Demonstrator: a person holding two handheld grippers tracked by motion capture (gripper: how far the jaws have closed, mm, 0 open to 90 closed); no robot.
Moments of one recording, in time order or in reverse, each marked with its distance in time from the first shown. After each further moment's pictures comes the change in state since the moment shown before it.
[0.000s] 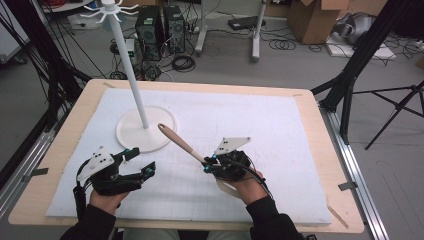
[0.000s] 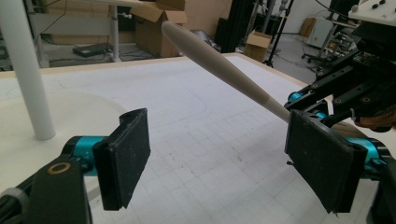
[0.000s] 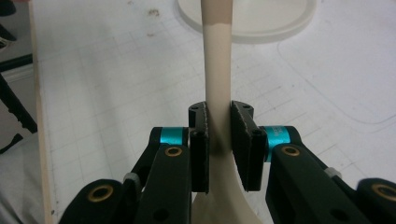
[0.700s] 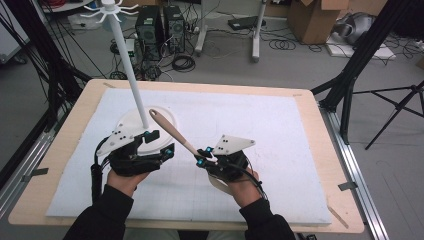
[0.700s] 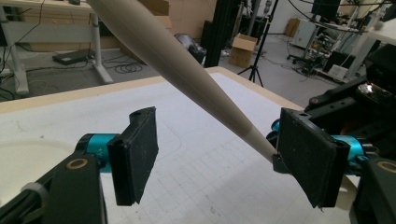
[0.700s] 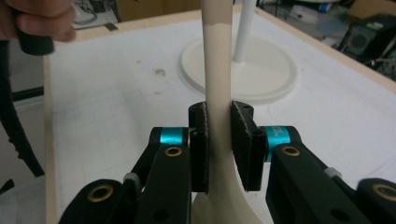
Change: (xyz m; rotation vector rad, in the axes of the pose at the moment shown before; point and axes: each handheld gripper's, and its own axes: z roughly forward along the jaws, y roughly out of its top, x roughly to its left) left arm -0.023 0.052 0.040 -0.002 -0.057 -0.002; right arm 0.021 0.022 -0.013 -0.190 -0.044 -0.049
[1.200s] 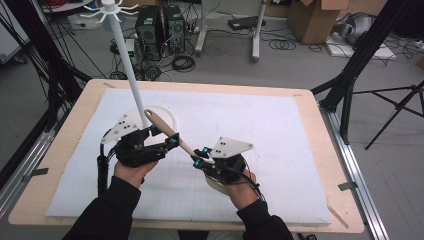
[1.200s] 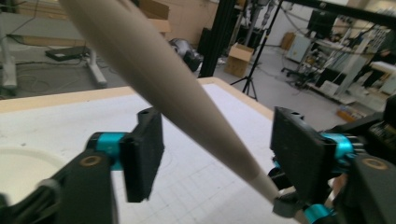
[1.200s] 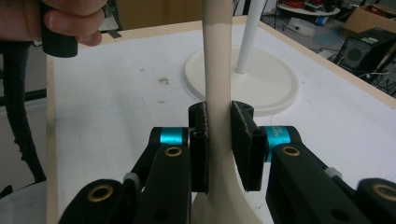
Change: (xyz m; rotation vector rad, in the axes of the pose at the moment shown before) left arm 0.001 0.015 0.013 -0.026 -0.021 -0.081; right arm 0.009 0.003 0.001 -0.028 -0.011 -0.025
